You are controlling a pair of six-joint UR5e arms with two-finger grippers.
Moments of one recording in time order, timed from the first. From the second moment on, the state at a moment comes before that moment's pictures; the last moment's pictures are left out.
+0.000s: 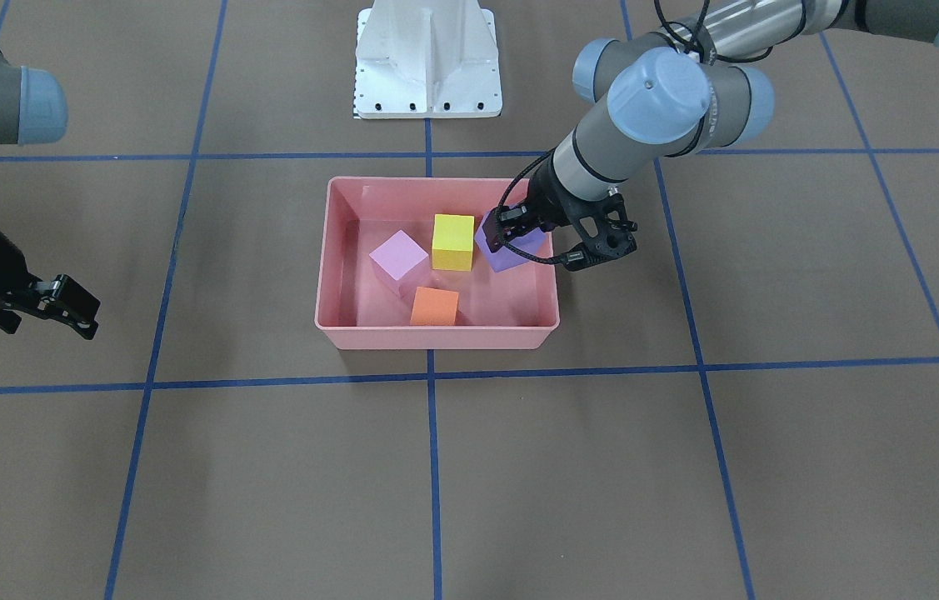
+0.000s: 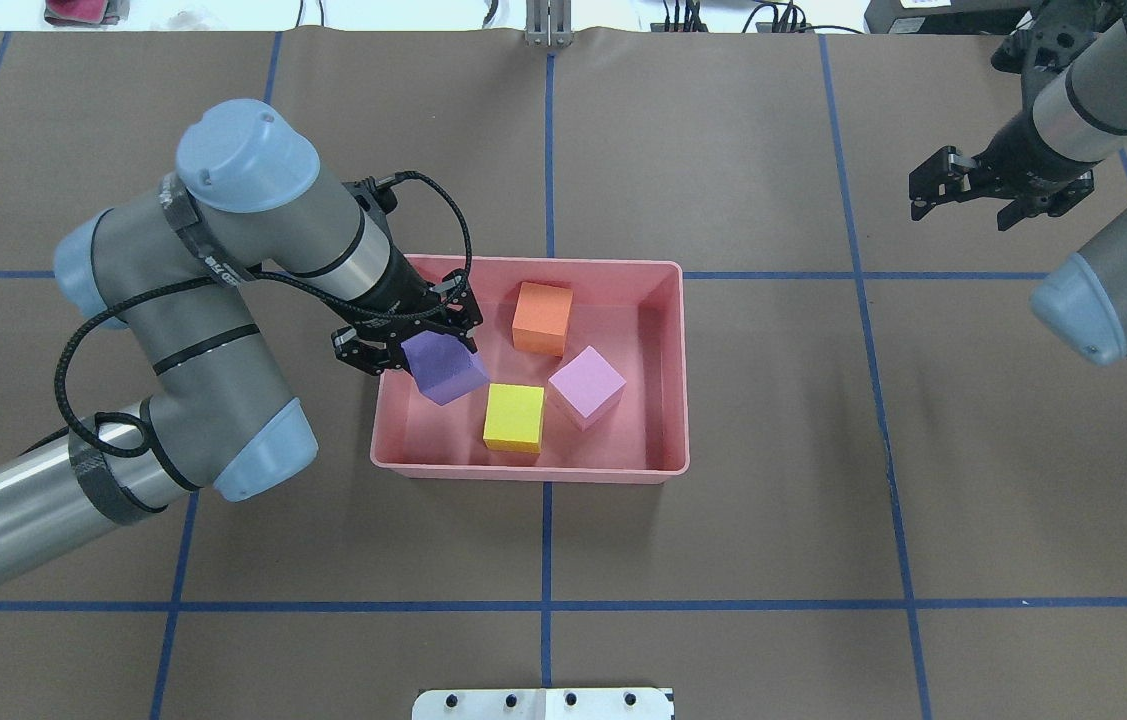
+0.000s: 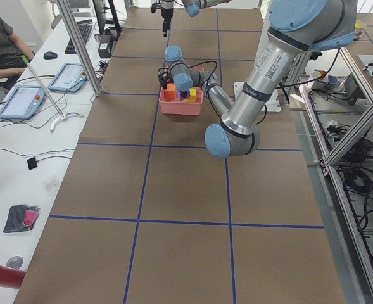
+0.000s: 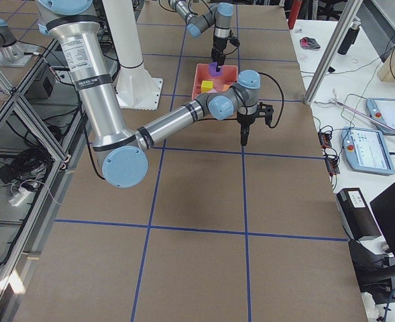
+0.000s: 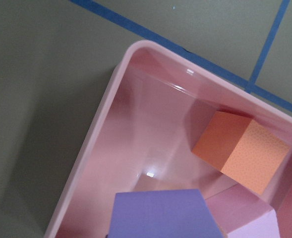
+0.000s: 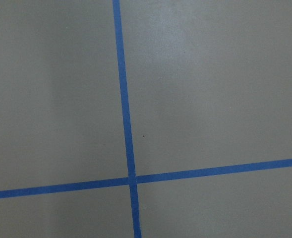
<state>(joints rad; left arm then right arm) -0.66 -2.19 -1.64 -1.84 -2.21 -1.59 1.05 -1.26 1.75 -1.49 2.16 0.87</state>
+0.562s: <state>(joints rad) -0.64 -2.18 -1.64 -1.81 -2.19 -1.59 1.05 -1.26 1.75 -1.49 2.16 0.87</state>
